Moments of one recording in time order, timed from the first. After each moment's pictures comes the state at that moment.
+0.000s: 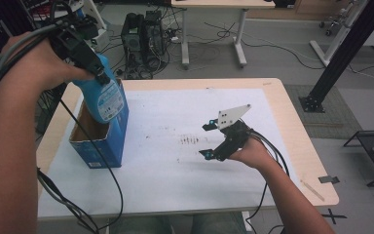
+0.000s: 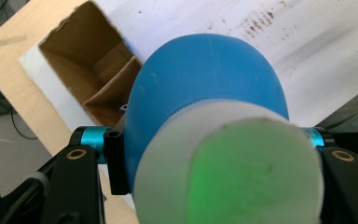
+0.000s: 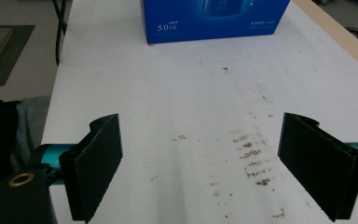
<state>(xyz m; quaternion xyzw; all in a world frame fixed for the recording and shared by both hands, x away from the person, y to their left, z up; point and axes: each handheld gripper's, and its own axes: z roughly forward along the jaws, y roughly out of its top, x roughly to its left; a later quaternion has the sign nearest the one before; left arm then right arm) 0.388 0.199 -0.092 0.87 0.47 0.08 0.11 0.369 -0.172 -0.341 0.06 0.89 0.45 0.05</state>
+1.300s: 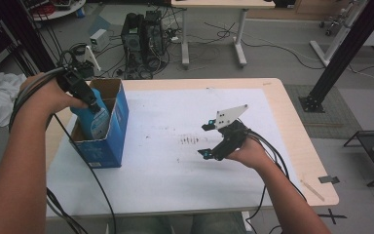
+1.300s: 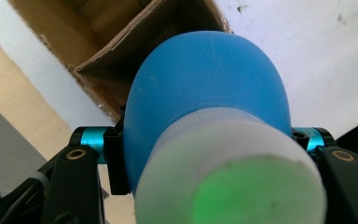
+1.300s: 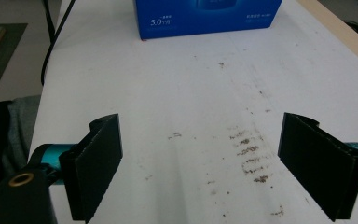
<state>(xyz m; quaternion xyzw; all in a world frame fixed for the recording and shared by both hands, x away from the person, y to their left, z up) 0.435 0.252 -0.218 0.89 0.46 0.02 0.05 0.374 -0.169 -0.345 0.07 0.89 0.44 0.06</state>
